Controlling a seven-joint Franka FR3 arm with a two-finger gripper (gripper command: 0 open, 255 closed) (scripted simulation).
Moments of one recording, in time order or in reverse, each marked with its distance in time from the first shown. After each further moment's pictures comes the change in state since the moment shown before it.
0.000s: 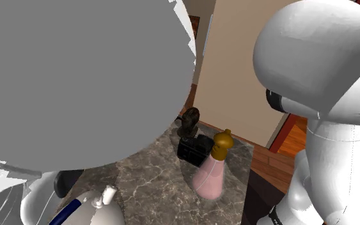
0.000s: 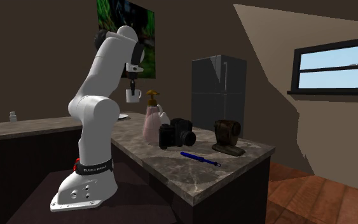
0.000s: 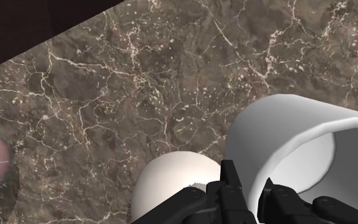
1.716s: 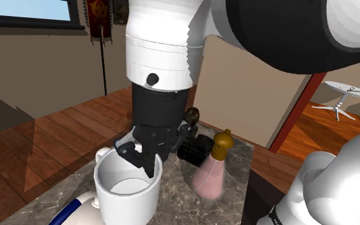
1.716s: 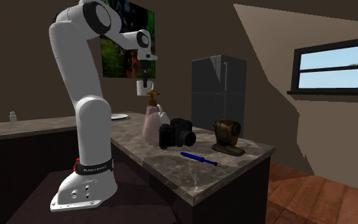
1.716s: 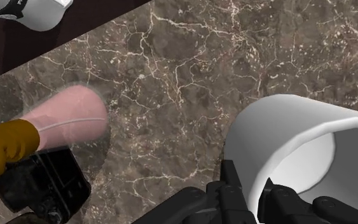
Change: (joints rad) arm -0.342 -0.639 -0.194 -0.430 0.465 -0.011 -0.545
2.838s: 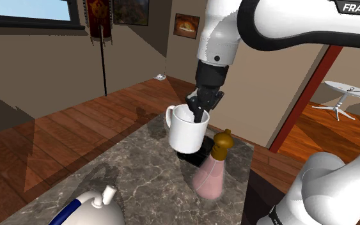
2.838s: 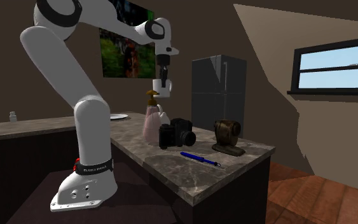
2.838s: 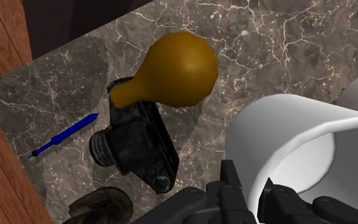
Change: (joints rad) arm -0.071 -0.292 -0.380 -0.306 0.011 -0.017 -0.476
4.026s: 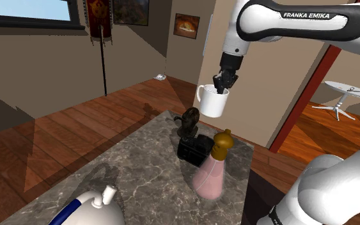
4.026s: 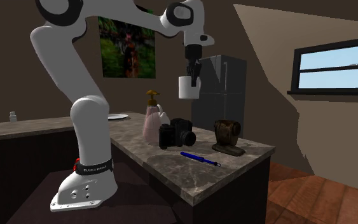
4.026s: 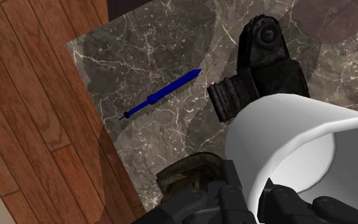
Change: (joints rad) arm -0.149 0.079 -0.331 0.037 -0.164 0.020 -0.430
